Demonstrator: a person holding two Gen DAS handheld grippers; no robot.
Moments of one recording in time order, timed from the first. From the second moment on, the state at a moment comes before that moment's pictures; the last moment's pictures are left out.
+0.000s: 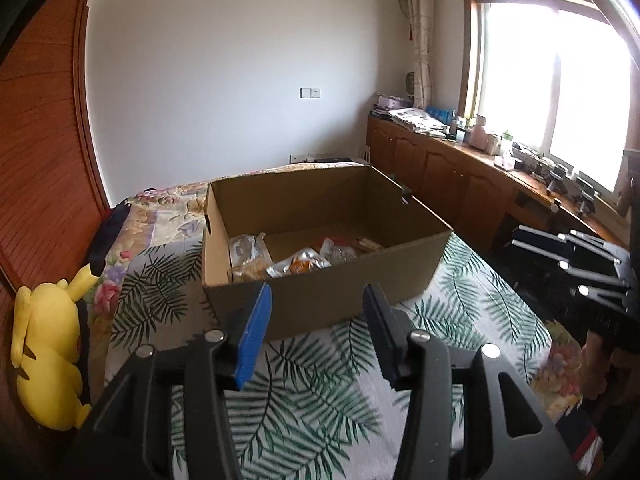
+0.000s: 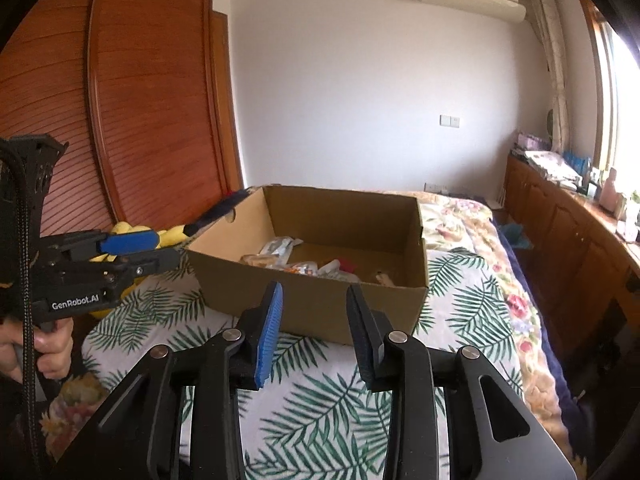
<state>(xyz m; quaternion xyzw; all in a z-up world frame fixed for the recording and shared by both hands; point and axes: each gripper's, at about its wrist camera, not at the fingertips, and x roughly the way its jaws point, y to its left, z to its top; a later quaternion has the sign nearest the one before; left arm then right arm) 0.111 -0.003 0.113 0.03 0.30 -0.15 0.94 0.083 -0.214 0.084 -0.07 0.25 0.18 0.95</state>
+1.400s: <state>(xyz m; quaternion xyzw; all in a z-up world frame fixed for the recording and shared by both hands) -0.031 -0.003 0.062 0.04 0.24 -0.05 0.97 -0.043 -0.222 0.032 -0.03 0.21 0.10 0.97</state>
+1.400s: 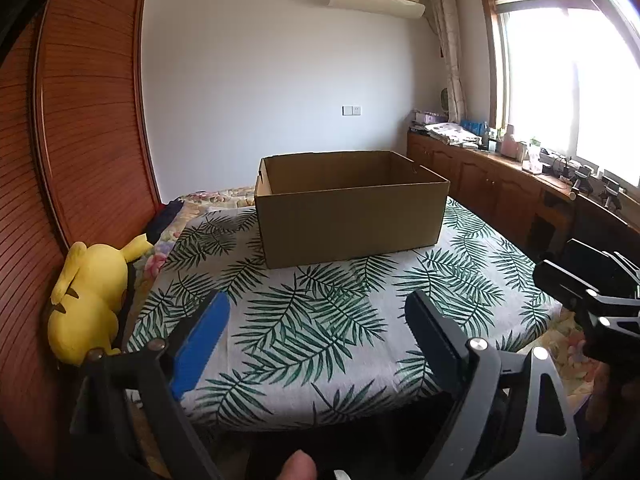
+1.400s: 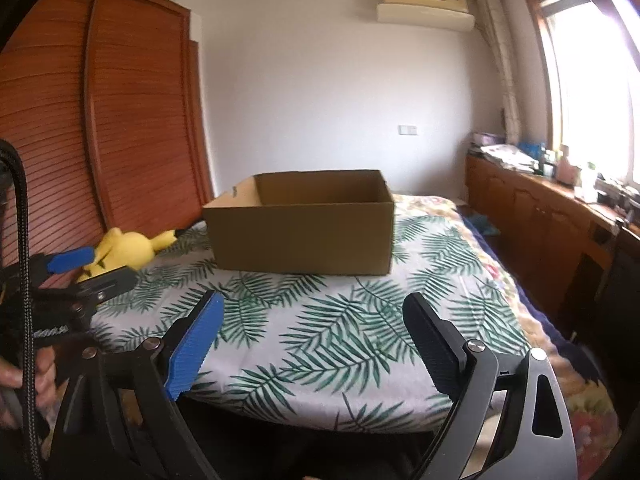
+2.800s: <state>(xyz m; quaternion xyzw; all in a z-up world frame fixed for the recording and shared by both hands) -0.046 0.001 0.044 0.03 0.25 -0.03 0.97 -0.050 -0.234 0.014 -0.02 0.23 0.07 0.97</state>
